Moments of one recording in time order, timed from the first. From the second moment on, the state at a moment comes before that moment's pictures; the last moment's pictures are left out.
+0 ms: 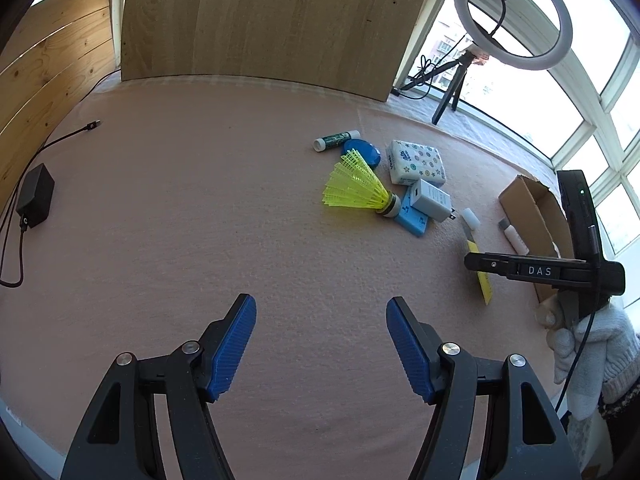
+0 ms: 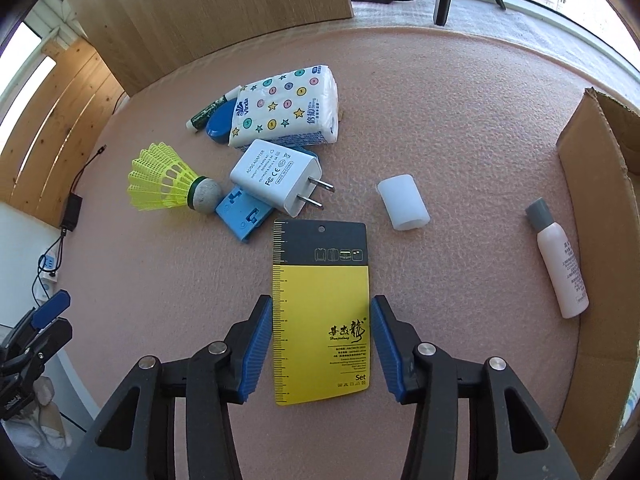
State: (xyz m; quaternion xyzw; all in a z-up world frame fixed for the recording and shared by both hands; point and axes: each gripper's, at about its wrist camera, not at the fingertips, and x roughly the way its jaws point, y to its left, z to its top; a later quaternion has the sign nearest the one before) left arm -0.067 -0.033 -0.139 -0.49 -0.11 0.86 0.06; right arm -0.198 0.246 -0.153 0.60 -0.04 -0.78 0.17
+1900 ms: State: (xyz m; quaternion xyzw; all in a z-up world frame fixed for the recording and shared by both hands) left arm -0.091 0.057 -0.139 -0.50 -0.05 0.86 0.13; right arm -0.122 0.435 -0.067 0.47 -0.11 -0.88 -0.03
